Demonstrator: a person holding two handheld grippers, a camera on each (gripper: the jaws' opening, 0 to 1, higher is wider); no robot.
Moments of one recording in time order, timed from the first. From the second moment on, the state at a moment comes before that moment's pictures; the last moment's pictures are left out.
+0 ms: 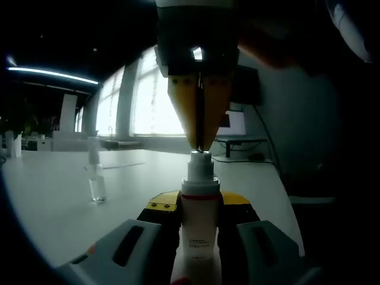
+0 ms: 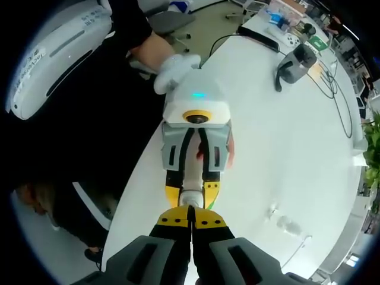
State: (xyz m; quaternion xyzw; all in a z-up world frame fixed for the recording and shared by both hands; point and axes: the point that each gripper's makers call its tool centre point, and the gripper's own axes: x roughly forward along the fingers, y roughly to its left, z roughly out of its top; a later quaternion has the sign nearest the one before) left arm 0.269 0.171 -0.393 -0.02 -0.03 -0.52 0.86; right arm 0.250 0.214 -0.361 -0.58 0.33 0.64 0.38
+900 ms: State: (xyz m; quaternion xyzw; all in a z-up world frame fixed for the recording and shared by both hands) left arm 0.269 0.171 -0.394 -0.02 -0.03 -0.52 0.86; right arm 0.249 0.213 -0.355 -0.58 0.32 0.64 0.39
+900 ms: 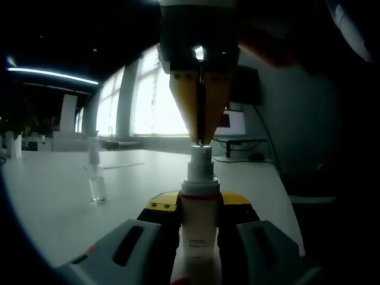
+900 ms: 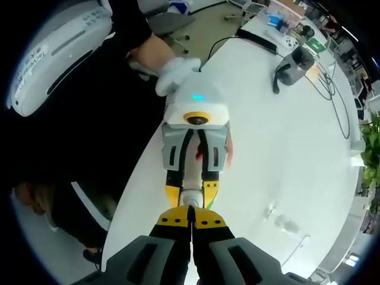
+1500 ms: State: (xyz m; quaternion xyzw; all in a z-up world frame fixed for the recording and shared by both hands) left arm 0.271 0.171 -0.393 -0.02 -0.03 -0.52 0.86; right arm 0.249 0.213 -0.355 -0.58 0.32 0.64 0.39
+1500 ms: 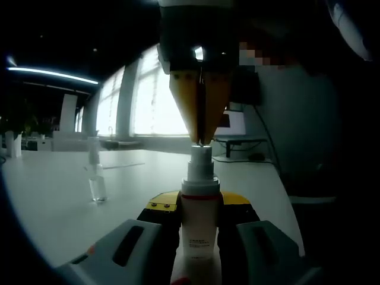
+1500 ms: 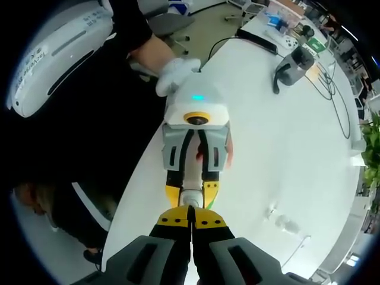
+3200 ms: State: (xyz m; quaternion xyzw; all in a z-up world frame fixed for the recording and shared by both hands) left arm 0.266 0.163 -0.408 0.06 -0.02 -0.52 0.85; right arm 0.240 0.228 -0.358 -0.53 0.31 0.68 0.41
